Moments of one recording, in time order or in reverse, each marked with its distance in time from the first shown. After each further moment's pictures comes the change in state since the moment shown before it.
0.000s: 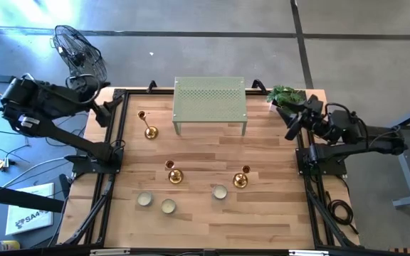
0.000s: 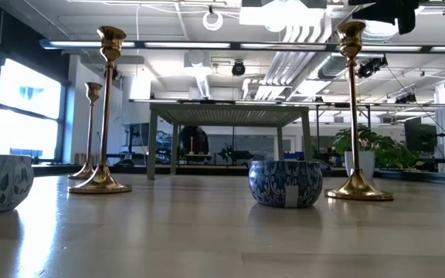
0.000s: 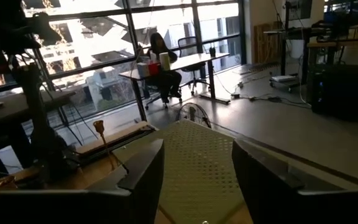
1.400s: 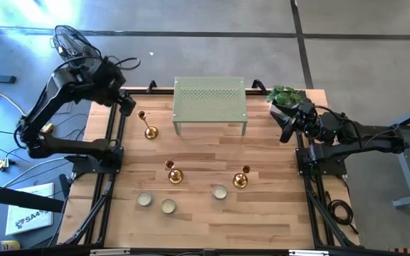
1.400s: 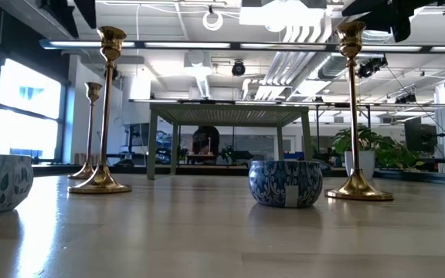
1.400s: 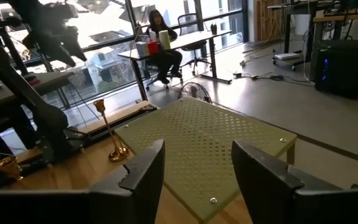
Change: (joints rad) left arm 0.824 0.146 -0.174 -0.022 0.694 0.119; right arm 0.000 0.064 -0.001 -0.050 -0.020 0.089
